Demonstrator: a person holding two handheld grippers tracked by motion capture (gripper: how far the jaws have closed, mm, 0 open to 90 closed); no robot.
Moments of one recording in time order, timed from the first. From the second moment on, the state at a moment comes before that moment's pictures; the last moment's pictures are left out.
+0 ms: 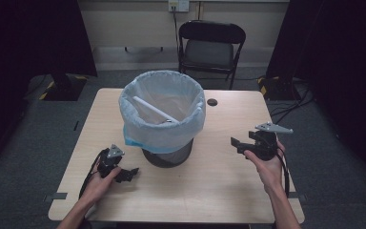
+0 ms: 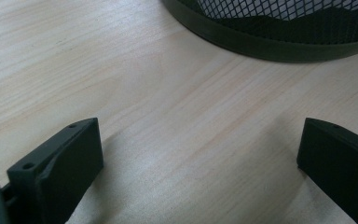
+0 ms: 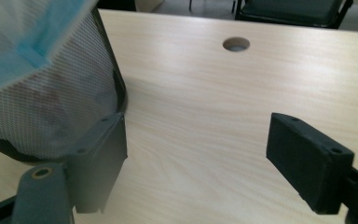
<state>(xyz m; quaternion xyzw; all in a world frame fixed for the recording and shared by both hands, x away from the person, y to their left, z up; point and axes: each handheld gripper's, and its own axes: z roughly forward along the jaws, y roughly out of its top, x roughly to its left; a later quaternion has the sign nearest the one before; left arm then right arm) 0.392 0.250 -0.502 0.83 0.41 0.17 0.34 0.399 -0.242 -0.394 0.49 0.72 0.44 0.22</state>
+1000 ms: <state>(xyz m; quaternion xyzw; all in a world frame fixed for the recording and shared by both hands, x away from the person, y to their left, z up) 0.391 0.251 -0.501 0.83 0.41 0.17 0.34 0.384 -0.269 -0.478 0.55 0.74 0.34 0.18</state>
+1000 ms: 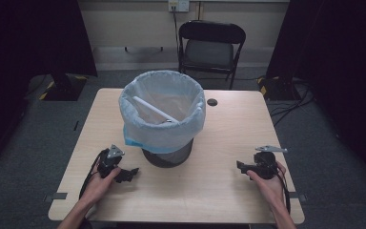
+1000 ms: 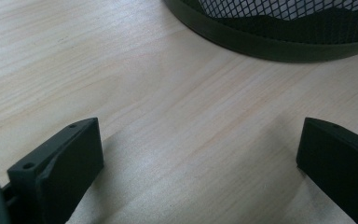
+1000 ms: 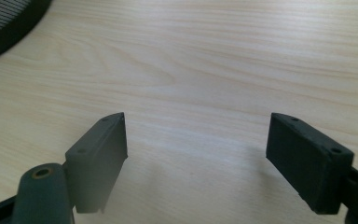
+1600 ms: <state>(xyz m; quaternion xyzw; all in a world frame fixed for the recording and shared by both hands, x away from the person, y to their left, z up) 0.391 0.251 -0.501 0.83 0.41 0.17 0.34 0.377 -0.261 -0.497 0.54 0.74 0.31 0.24</state>
